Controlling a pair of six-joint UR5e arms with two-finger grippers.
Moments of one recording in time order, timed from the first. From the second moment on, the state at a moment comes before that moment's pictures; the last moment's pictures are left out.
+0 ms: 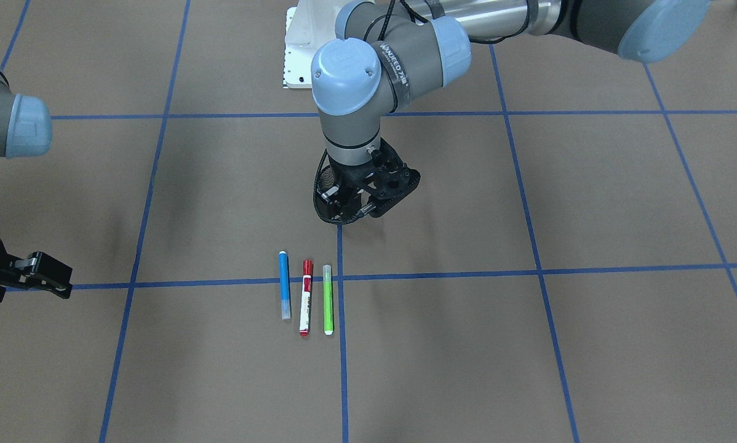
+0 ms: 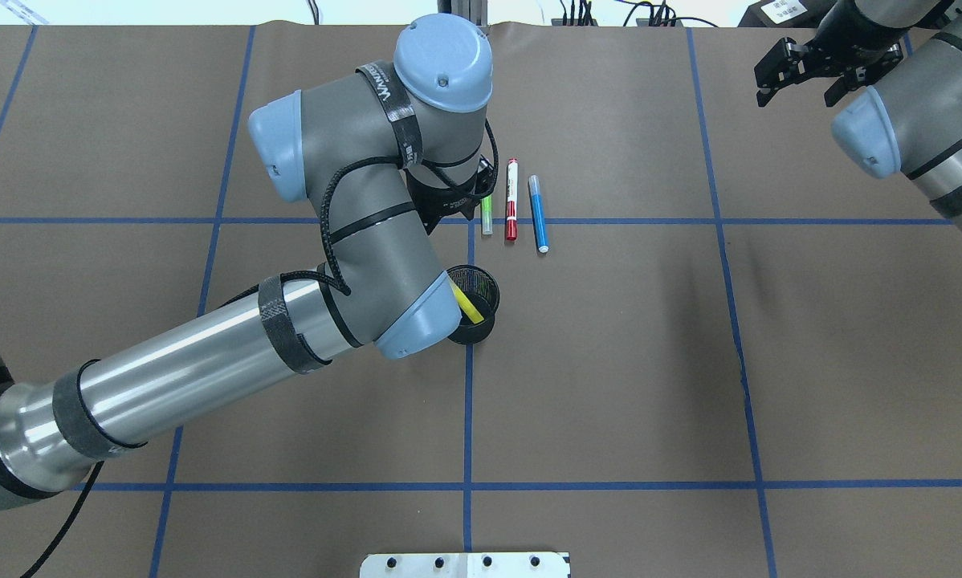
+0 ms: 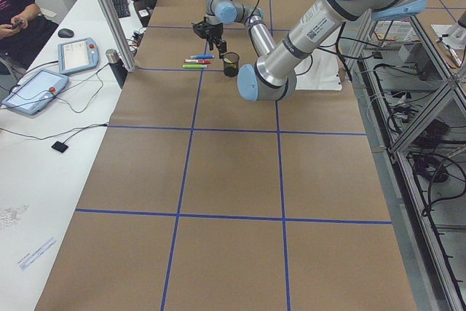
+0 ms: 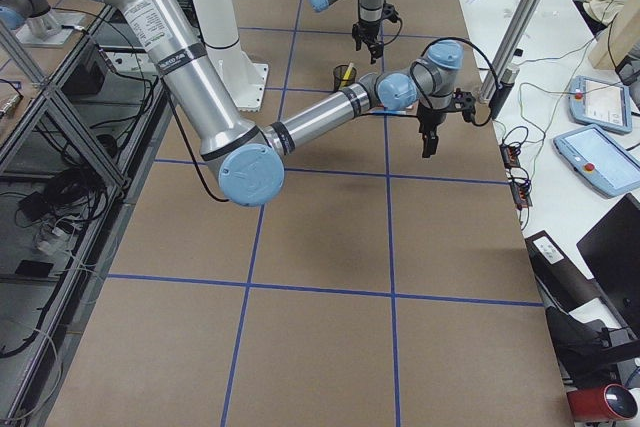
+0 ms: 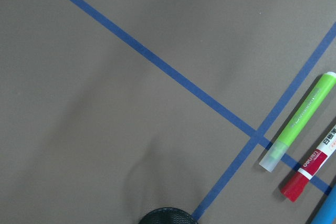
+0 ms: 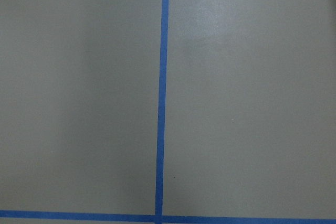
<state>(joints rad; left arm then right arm) -0.63 -2.58 -1.42 -1.35 -1.95 -1.76 1.16 -1.04 1.52 -1.57 2.23 0.60</state>
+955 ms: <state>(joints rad) -0.56 -2.55 -1.45 -1.34 -1.91 -1.81 1.14 -1.04 1.51 -1.57 2.21 0.60</state>
